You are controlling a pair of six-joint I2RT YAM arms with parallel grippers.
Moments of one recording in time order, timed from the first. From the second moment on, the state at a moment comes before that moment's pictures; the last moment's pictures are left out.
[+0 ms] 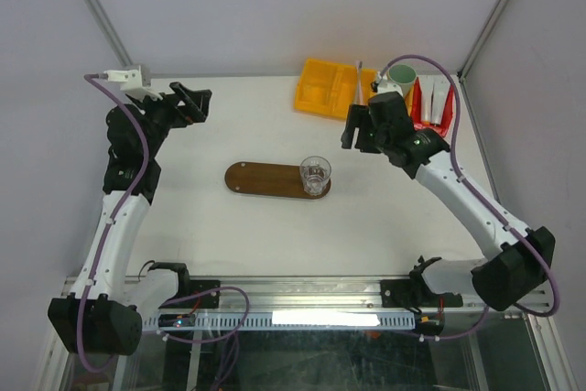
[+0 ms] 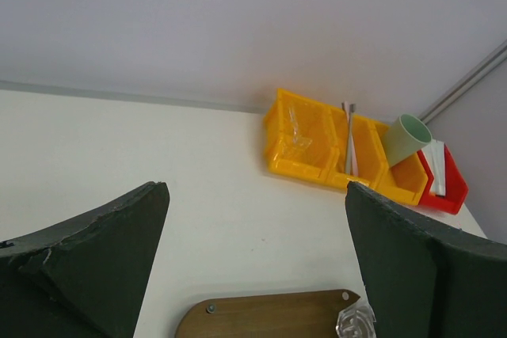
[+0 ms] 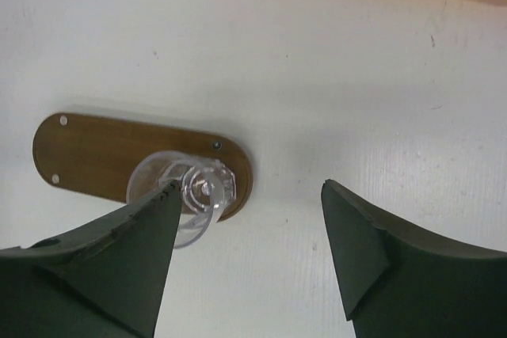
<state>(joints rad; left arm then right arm) -0.04 0.99 0.96 0.07 0.21 -0.40 0.57 1.28 1.23 -0.67 0.22 0.47</state>
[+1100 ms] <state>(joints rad) -0.04 1.21 0.97 0.12 0.48 -0.53 0.39 2.44 2.31 -0.52 0.25 0.42</state>
